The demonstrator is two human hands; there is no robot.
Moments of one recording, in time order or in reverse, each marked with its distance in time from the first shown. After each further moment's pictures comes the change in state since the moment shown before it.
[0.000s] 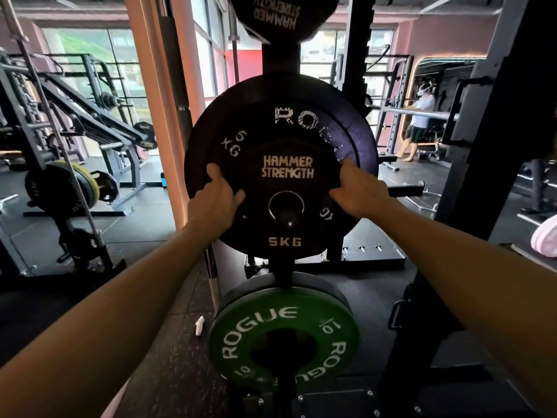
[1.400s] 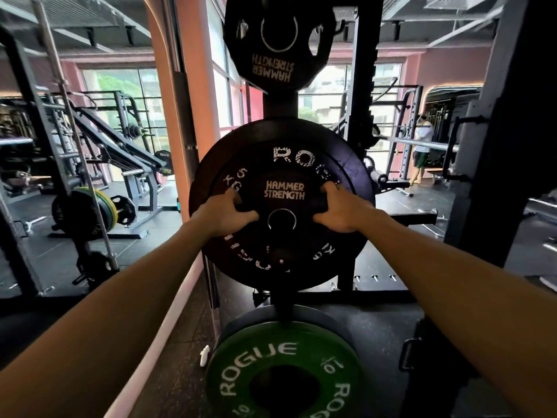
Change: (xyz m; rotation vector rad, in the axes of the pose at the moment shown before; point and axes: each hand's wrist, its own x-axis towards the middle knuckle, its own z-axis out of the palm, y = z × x) left_hand 0.040 0.024 -0.032 0.001 -0.275 -0.053; right_hand 0.038 -0.003 -0.021 0.013 -0.187 -0.104
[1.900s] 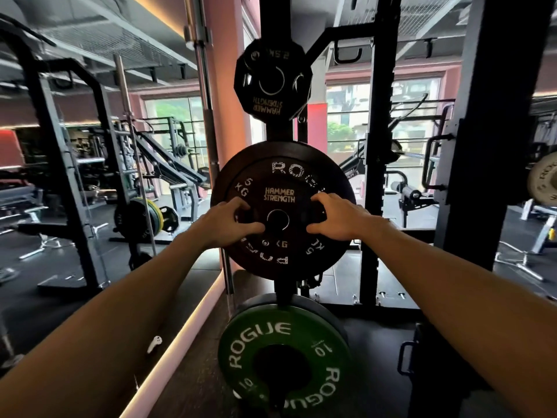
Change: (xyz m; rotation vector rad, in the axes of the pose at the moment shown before) left_hand -0.147 0.072 -0.025 0.044 0.076 -0.001; right_hand -0.111 0.026 -0.053 0.038 -0.031 -0.219
